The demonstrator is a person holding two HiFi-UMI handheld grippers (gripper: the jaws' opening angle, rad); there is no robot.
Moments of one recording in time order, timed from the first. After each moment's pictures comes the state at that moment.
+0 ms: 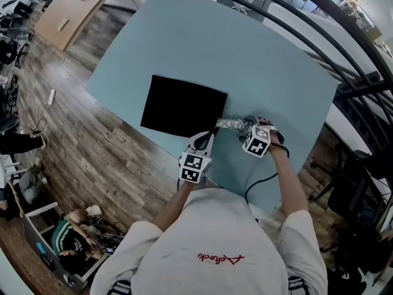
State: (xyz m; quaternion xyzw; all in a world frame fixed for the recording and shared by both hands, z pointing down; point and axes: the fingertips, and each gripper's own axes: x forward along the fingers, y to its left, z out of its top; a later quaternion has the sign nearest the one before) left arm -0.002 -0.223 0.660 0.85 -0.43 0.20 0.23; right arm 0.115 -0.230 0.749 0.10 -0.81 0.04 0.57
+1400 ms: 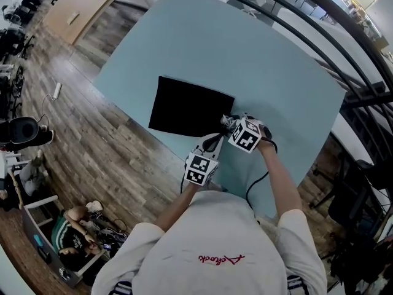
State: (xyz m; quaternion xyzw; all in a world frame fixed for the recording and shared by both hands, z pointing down) left arm 0.002 -0.224 0.643 0.86 -0.42 0.18 0.22; right arm 0.006 -0.261 0.706 0.10 -0.86 0.07 0.49
